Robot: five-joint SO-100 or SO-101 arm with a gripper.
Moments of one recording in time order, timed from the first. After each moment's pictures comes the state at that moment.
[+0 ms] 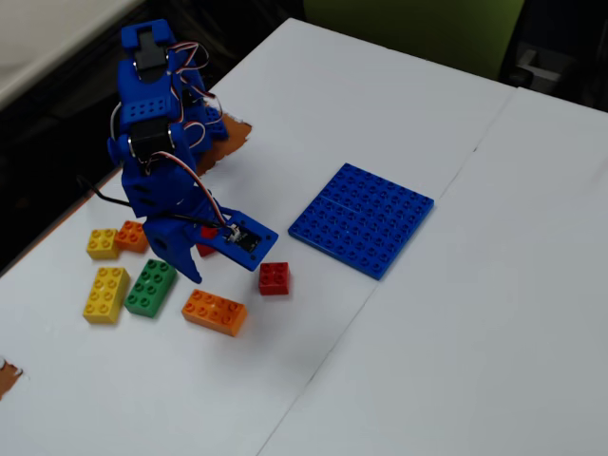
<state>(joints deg) 41.3 63.5 52.2 80.1 -141.5</state>
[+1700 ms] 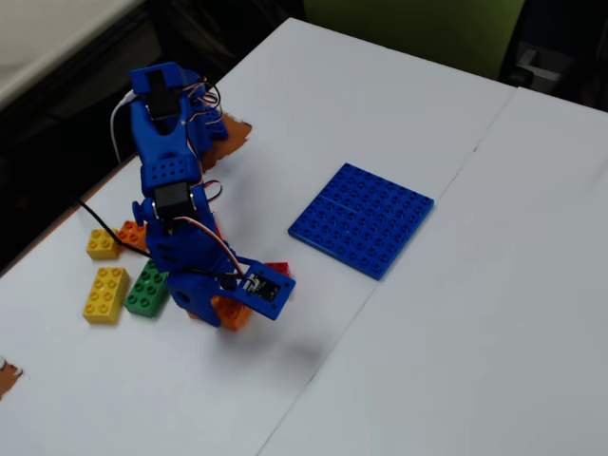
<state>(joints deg) 41.2 43.5 42.0 72.1 -142.9</state>
